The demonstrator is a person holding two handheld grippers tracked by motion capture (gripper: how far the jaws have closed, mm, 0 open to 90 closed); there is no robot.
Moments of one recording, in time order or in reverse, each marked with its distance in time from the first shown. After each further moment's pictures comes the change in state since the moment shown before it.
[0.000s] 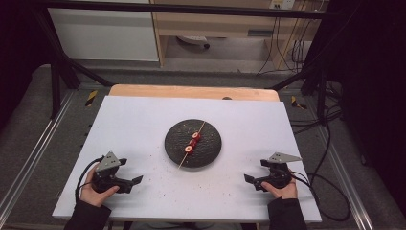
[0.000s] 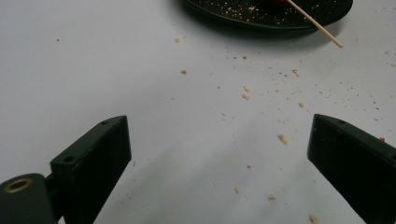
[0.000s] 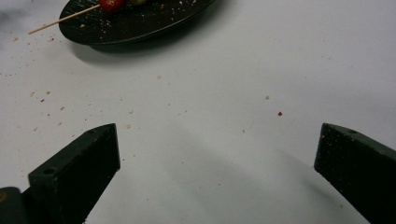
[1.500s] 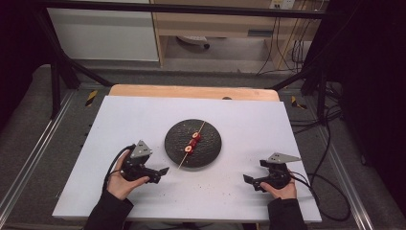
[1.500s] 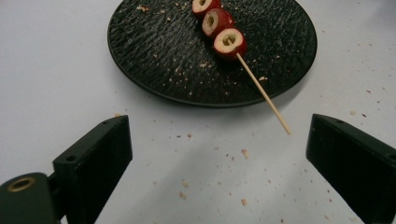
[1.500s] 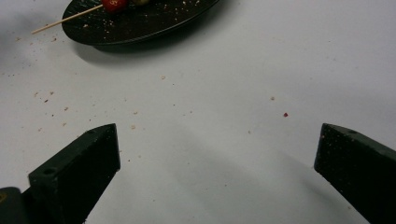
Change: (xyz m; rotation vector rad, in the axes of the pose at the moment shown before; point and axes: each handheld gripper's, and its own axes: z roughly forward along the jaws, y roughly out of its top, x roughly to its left) left arm -0.050 0.074 0.043 0.067 0.001 0.049; right arm 0.003 0.001 0.001 0.006 0.000 -0.003
